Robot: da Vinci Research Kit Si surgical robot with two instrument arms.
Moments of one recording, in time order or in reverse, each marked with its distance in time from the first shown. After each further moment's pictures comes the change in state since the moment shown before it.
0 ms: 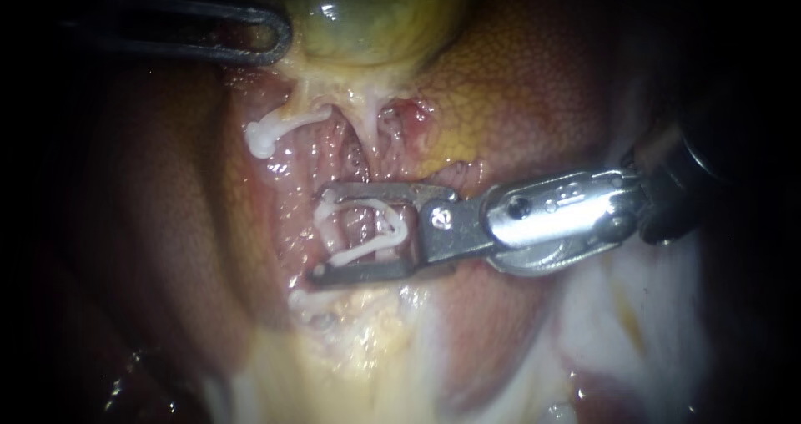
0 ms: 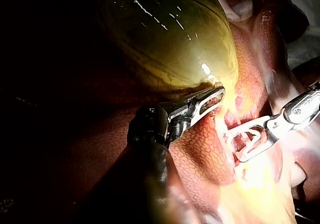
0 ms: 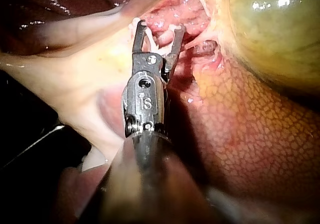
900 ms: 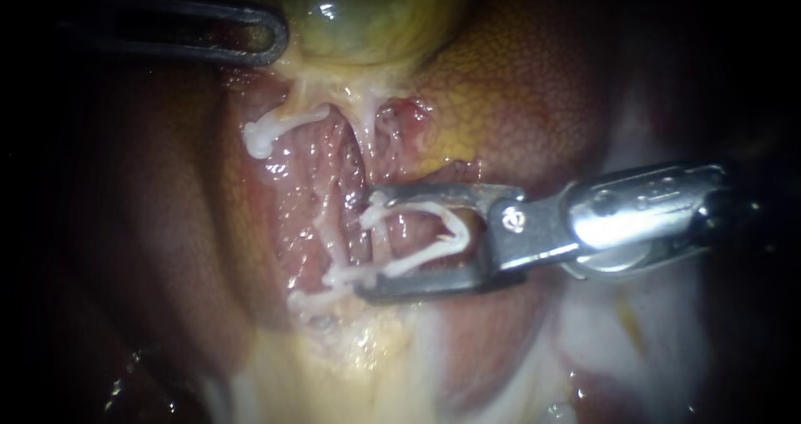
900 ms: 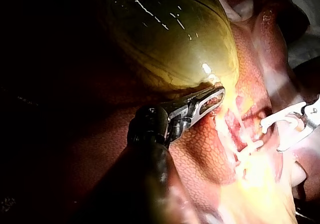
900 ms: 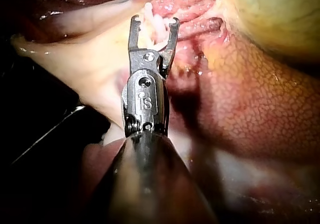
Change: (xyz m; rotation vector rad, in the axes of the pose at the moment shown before) right arm 0.004 -0.002 -0.009 0.064 0.017 0.060; left arm 0.000 0.000 0.000 0.001 0.001 0.001
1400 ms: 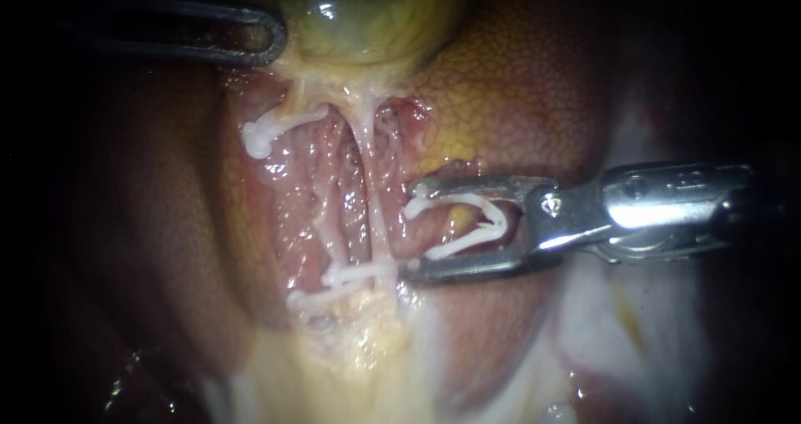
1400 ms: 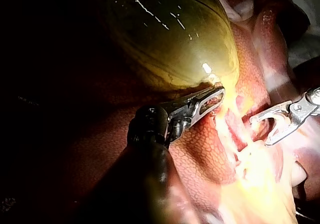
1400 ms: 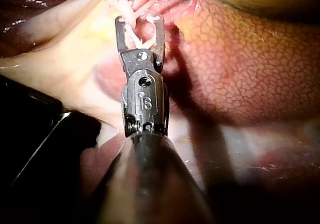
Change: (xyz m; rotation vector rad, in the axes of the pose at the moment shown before) right arm -0.006 0.003 0.001 -0.007 0.002 0.125; left arm 0.000 0.000 0.000 0.001 0.000 0.000
